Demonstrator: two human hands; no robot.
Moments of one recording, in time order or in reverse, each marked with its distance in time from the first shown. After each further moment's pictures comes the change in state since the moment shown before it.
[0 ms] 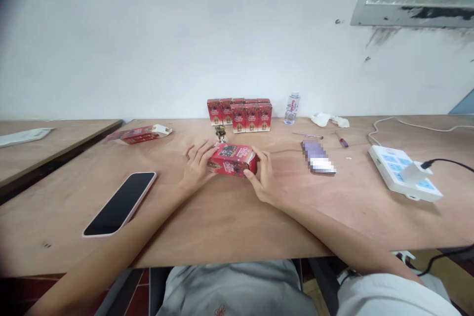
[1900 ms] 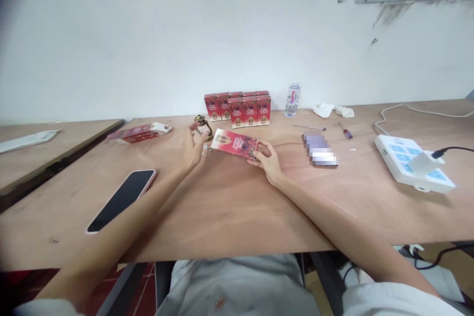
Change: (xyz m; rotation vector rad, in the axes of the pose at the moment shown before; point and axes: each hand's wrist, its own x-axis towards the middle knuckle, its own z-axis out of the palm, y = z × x) left_hand 0.046 -0.014 0.007 -0.517 0.195 -0.614; right_hand 0.024 0.032 0.005 0.917 0.174 0.784
